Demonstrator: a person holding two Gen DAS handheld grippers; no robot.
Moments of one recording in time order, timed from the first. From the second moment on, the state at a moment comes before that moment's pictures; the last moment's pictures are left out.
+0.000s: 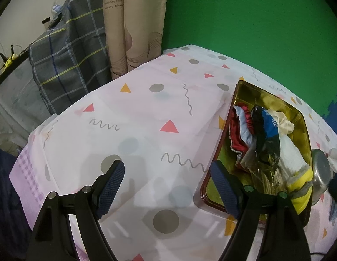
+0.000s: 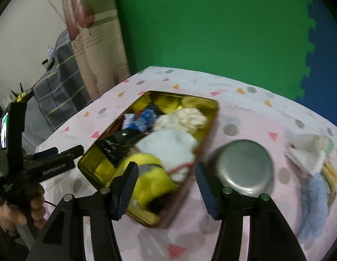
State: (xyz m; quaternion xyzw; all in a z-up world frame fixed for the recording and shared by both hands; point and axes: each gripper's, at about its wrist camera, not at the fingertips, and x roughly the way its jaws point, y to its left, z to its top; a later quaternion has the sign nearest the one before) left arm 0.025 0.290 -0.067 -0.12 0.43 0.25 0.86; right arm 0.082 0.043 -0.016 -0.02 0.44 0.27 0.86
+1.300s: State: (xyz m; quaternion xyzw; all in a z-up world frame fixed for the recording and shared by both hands) left arm 0.035 0.147 -0.041 0.03 0.41 0.08 0.91; right arm 0.165 -0.193 -0.088 0.00 0.49 0.07 0.87
